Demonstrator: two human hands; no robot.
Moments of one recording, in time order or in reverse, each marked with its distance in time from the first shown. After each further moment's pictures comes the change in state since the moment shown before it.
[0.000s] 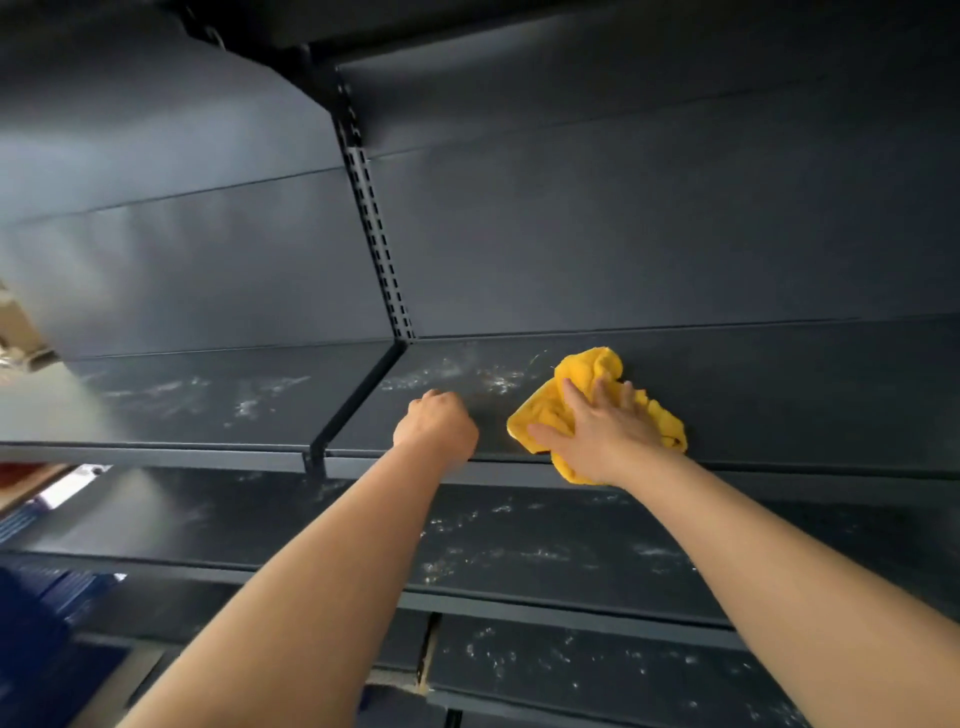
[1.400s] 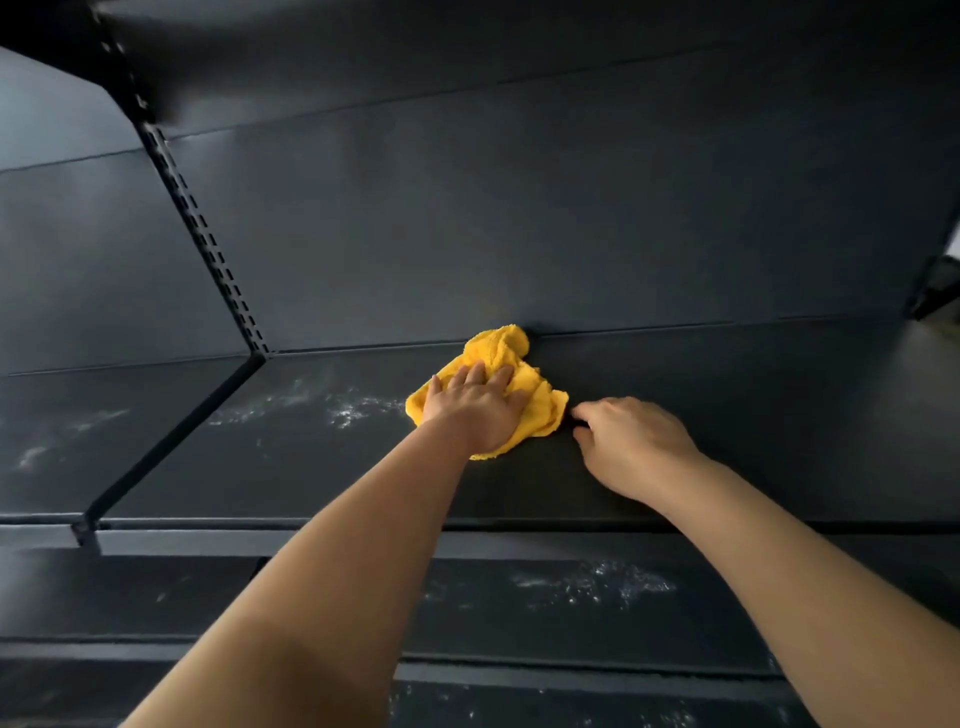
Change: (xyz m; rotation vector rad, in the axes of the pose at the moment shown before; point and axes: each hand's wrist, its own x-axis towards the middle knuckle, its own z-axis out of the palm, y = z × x) left_hand 0.068 0.195 0.065 0.193 -0.105 0.387; right_hand 0.018 0.161 -0.054 -0.092 0.077 0.005
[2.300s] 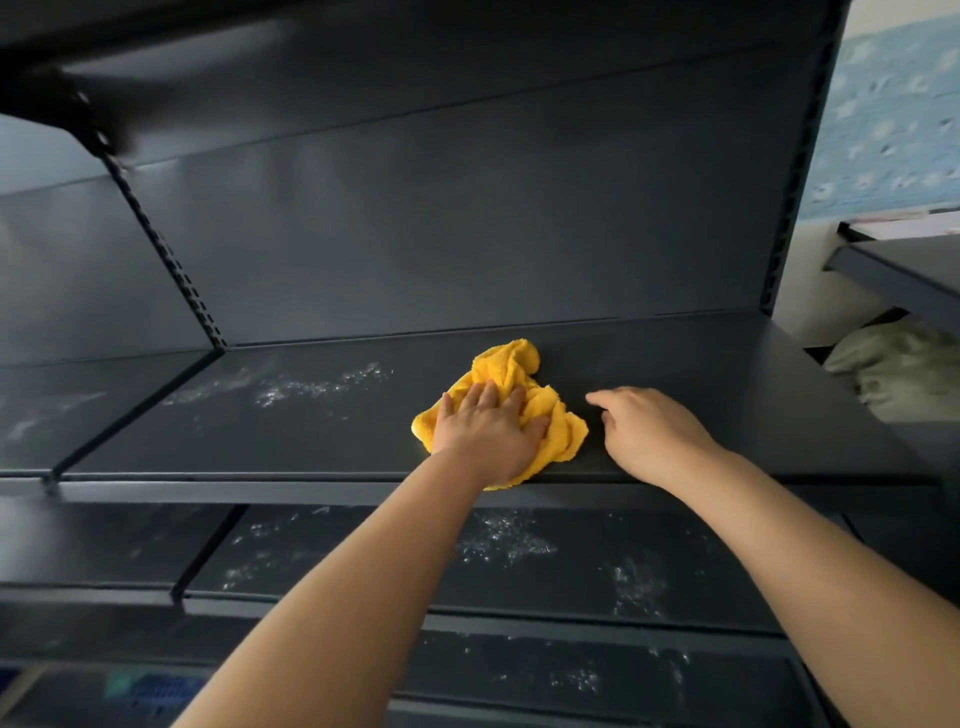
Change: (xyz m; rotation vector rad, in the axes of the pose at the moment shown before) left_hand -0.076 0.176 0.009 0.027 0.027 0.022; right_hand -0.069 0.167 -0.027 0.169 0.037 -0.011
